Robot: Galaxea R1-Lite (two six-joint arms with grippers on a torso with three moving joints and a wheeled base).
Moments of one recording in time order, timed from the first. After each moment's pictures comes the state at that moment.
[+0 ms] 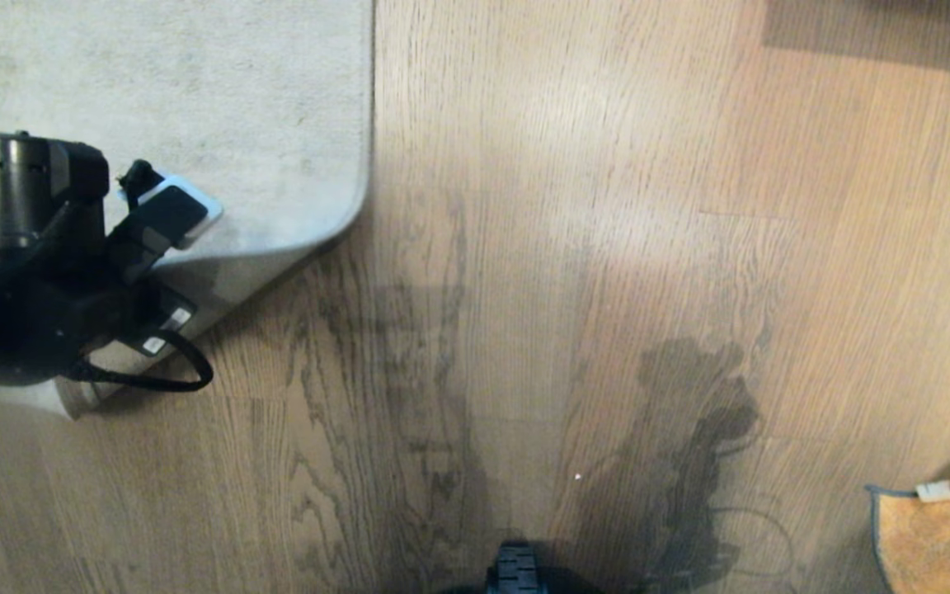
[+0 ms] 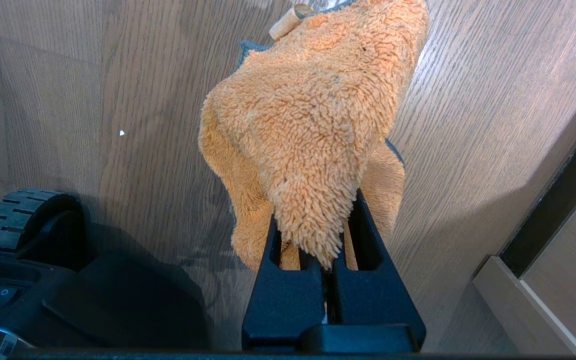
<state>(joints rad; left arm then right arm) -0.25 1.48 -0.97 -0.13 0.65 0.64 0.00 0.00 0.00 0.01 0.05 -0.18</state>
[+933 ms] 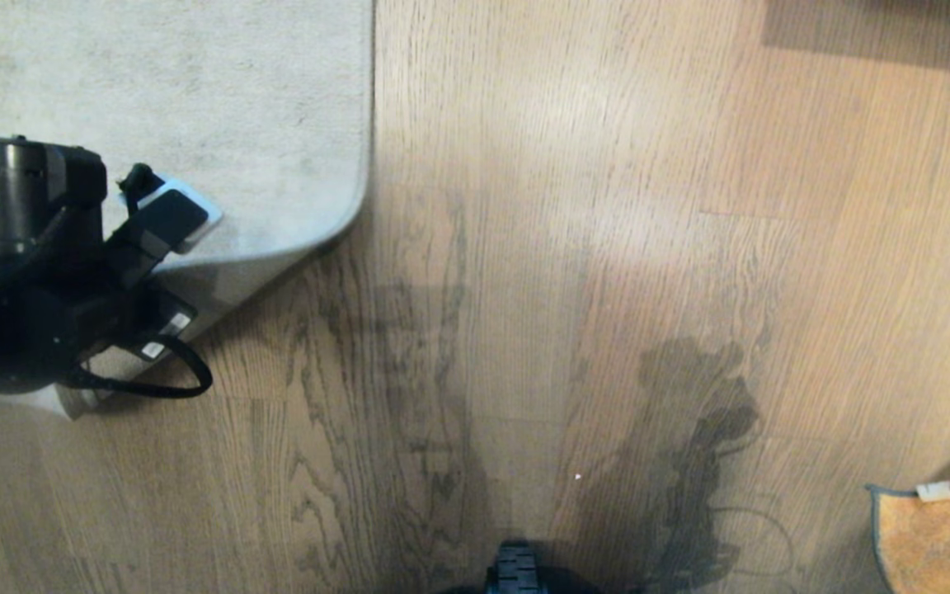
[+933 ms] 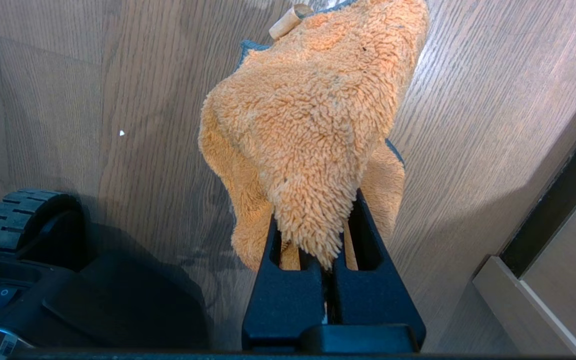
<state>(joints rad) -0.26 1.47 -0.96 -0.12 0.65 0.64 0.00 0.00 0.00 0.01 0.05 -0.18</state>
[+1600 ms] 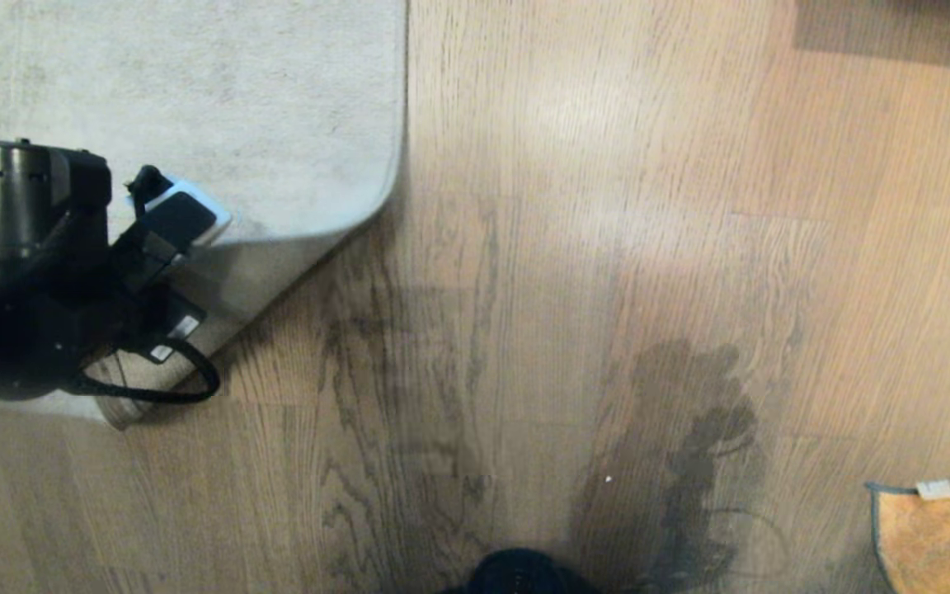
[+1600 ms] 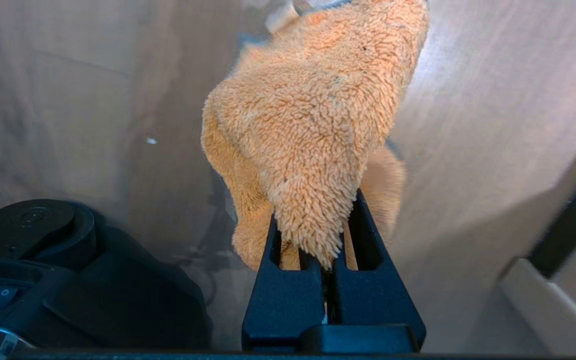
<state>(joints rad) -0.27 1.46 -0.94 -0.13 0.65 0.64 0.00 0.00 0.00 0.01 0.05 -0.18</state>
